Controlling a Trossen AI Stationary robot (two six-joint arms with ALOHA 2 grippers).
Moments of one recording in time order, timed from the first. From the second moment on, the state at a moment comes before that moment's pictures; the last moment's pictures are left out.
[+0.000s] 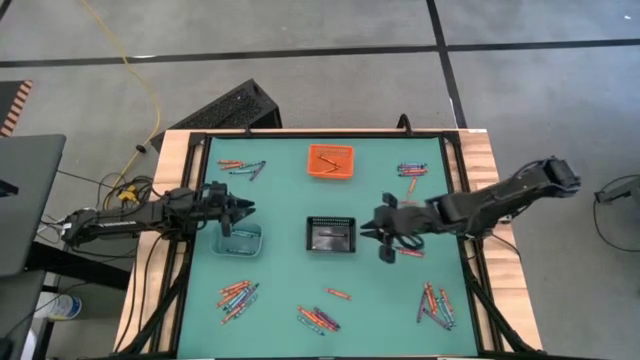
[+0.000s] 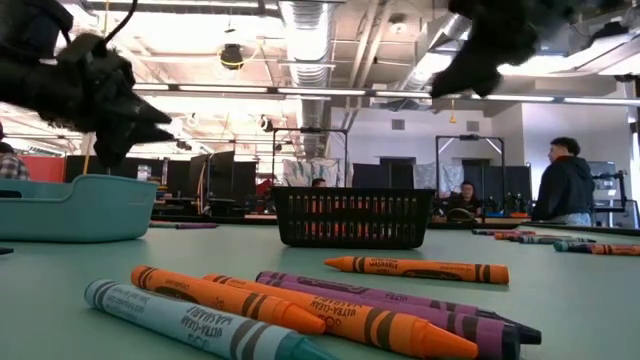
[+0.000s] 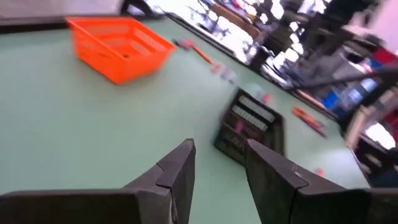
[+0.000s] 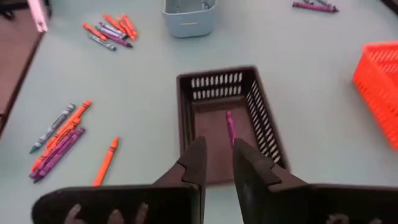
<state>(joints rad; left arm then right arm) 0.15 0.15 0.04 -0.01 -0.05 -0.50 0.27 1.16 0.73 -0.19 0.26 0.33</state>
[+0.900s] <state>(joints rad) -0.51 1.11 0.83 -0.47 -0.25 -0.87 0.22 0.75 0.21 0.07 0.45 0.28</state>
